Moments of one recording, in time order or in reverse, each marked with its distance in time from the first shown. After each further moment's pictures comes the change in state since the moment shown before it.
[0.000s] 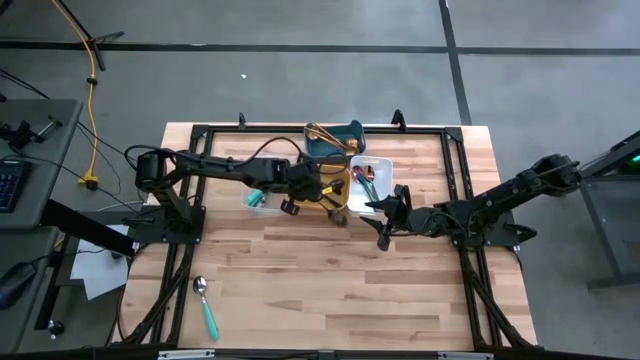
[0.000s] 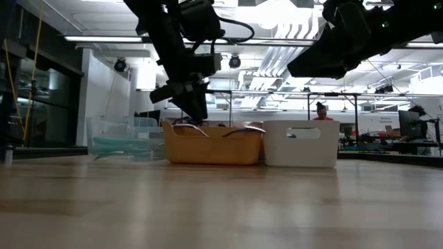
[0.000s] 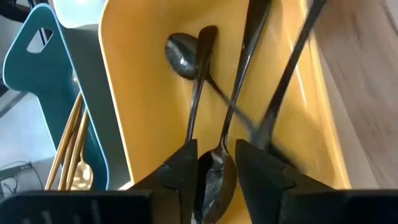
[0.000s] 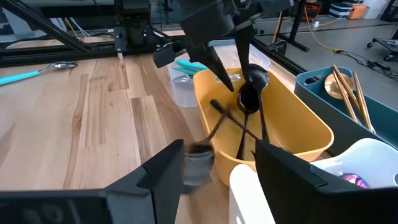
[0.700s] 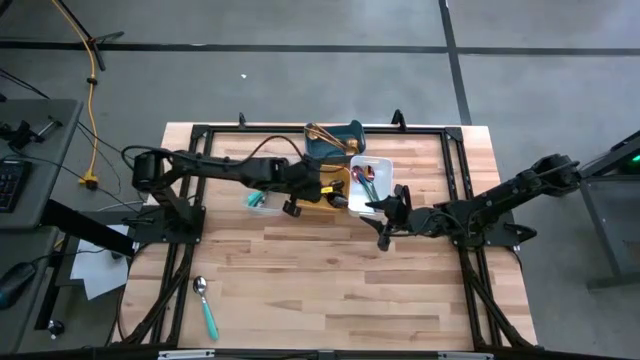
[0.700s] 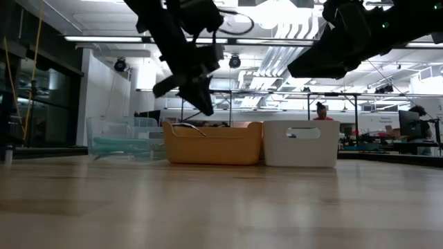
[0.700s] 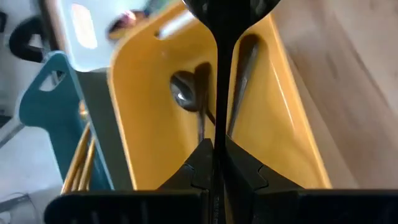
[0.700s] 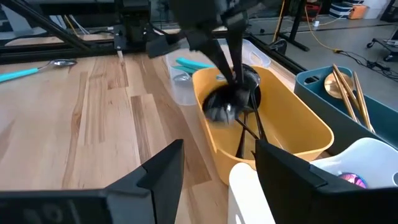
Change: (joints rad) left arm -0.009 -0.024 0.001 0.052 0.080 0.042; right arm 0.000 0.000 0.000 -0.007 0.000 -0.004
